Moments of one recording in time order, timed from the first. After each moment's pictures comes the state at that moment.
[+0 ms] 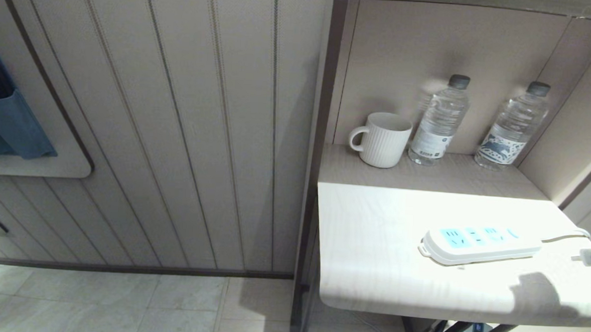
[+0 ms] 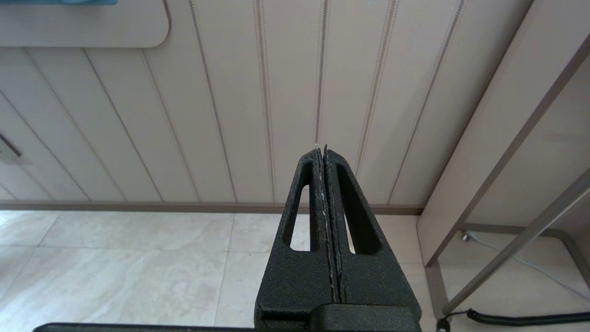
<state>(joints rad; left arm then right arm) -0.01 0.00 0.00 0.01 -0.01 0.00 -0.21 1.32 -1.58 1.26 0.26 -0.23</state>
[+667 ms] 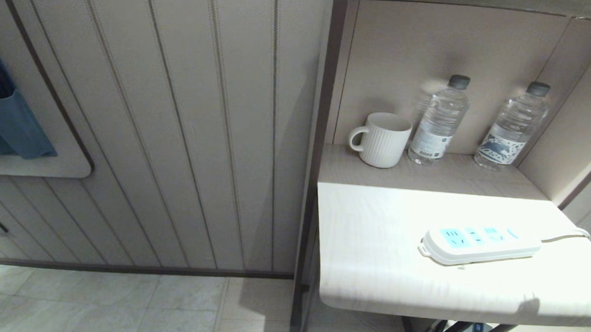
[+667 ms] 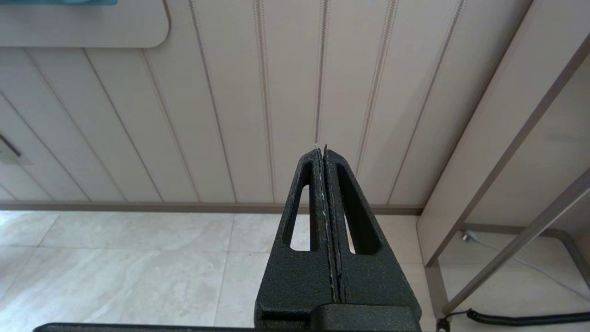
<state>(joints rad) -0.01 0.00 0.00 0.01 -0.01 0.00 -0.12 1.18 -1.58 1.13 0.20 -0.23</state>
